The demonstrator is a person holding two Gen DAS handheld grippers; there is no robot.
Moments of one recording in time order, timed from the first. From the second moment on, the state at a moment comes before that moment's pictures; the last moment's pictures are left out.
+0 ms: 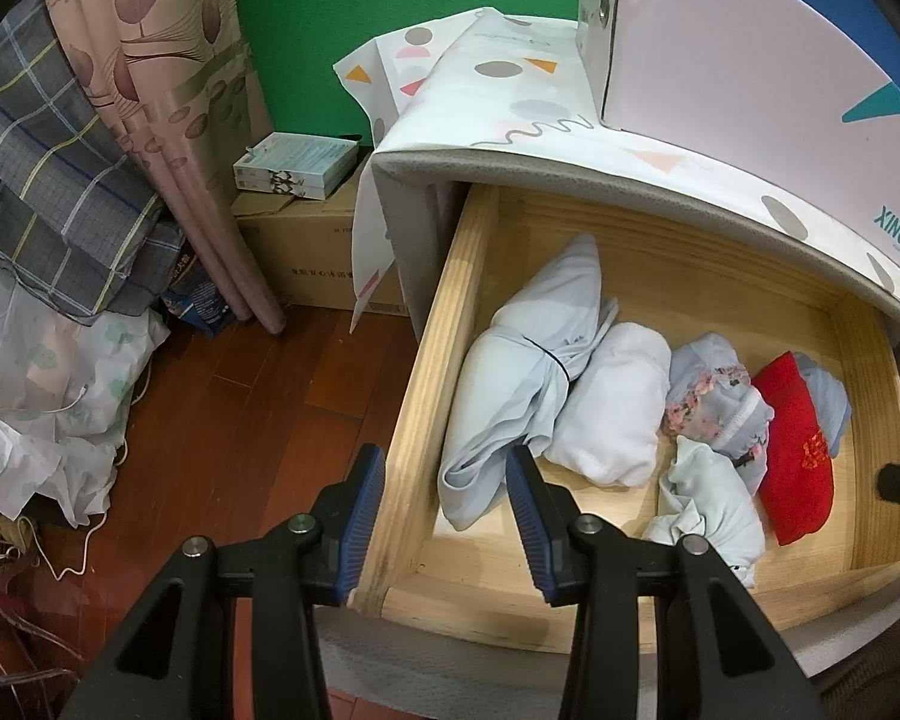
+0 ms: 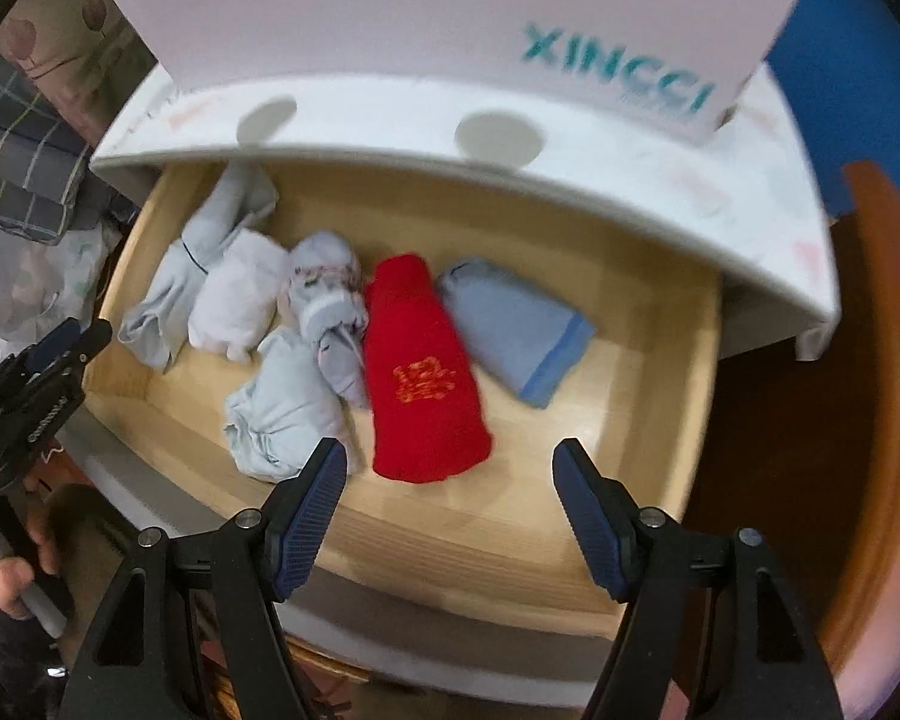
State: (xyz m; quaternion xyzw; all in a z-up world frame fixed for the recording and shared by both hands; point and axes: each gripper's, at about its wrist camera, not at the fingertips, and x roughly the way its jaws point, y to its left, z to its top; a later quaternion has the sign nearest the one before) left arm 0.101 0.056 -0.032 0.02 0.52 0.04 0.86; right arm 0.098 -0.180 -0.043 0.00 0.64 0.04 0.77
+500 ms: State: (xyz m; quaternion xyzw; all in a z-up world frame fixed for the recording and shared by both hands) left arm 0.102 0.056 -0.034 0.02 0.52 0.04 0.85; right arm 0.137 -0.148 -0.117 -0.05 0.69 0.04 0.72
